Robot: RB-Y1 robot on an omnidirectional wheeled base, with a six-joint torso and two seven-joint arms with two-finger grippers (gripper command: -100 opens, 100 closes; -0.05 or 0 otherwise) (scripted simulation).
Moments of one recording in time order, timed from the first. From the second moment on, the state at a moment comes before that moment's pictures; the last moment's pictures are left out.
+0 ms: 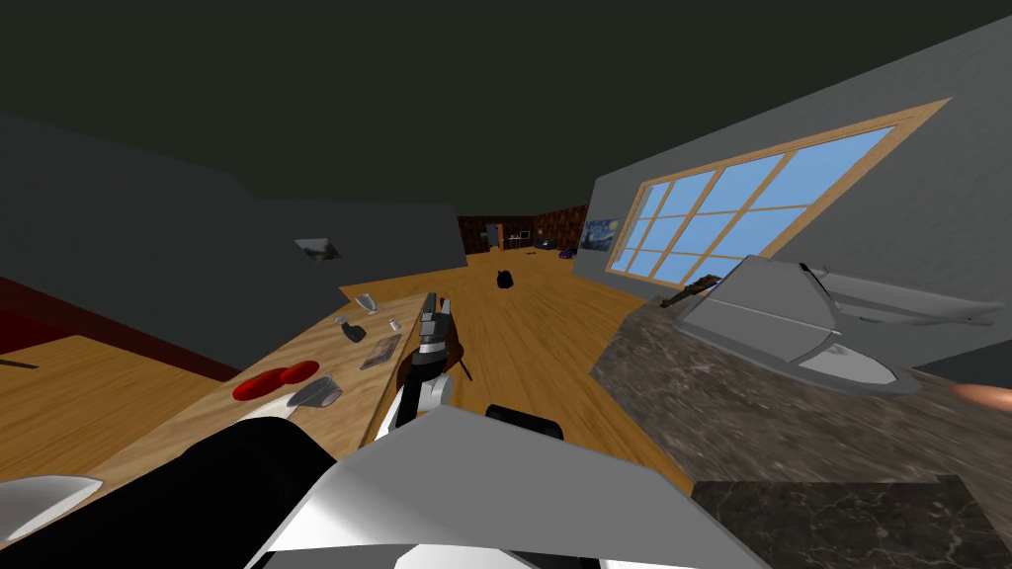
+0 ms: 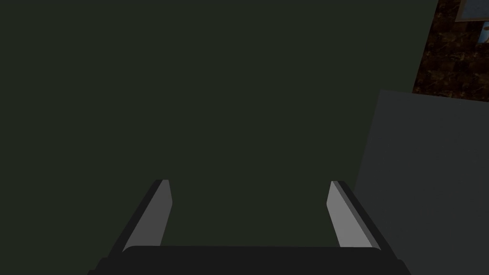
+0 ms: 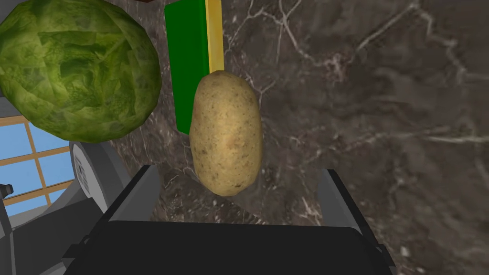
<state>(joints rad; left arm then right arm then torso) 0.52 -0.02 0.07 -2.26 0.03 -0.53 -0.10 0.41 -1.31 0.25 -0.58 1.04 -0.25 0.28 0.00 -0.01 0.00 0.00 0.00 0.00</state>
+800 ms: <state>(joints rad) 0.52 -0.02 0.07 -2.26 0.03 -0.53 -0.10 0.45 -1.34 0.25 -0.63 1.02 -0.24 0.25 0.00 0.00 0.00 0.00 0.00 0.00</state>
